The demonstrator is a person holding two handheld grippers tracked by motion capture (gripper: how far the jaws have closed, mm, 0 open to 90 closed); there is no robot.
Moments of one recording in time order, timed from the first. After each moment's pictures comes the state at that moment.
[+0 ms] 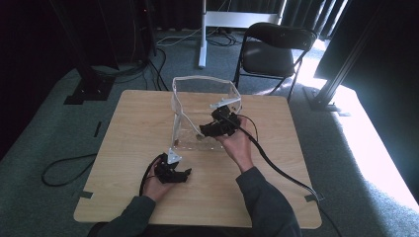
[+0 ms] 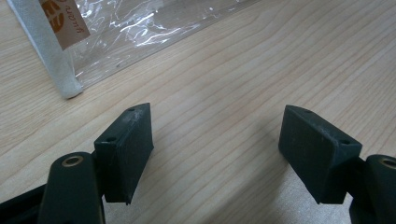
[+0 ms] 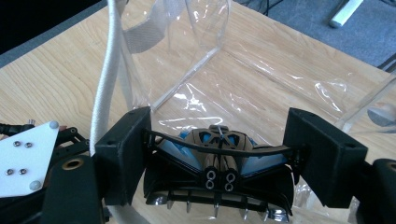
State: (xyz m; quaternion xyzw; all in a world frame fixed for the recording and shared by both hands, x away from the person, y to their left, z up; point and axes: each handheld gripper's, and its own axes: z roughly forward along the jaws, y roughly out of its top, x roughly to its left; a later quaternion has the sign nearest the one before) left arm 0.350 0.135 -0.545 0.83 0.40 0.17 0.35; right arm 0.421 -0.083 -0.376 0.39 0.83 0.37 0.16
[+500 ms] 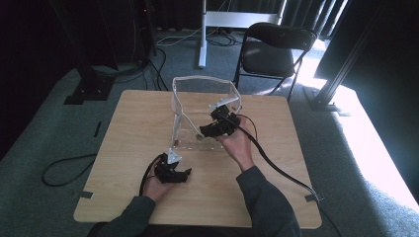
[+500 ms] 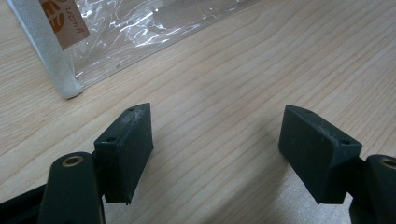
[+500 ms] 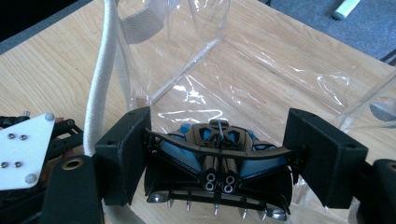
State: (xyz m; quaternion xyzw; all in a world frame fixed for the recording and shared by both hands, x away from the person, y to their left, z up) left arm 0.350 0.135 -0.545 0.83 0.40 0.17 0.35; right arm 0.423 -0.081 -0.378 0.39 0.84 0.35 0.15
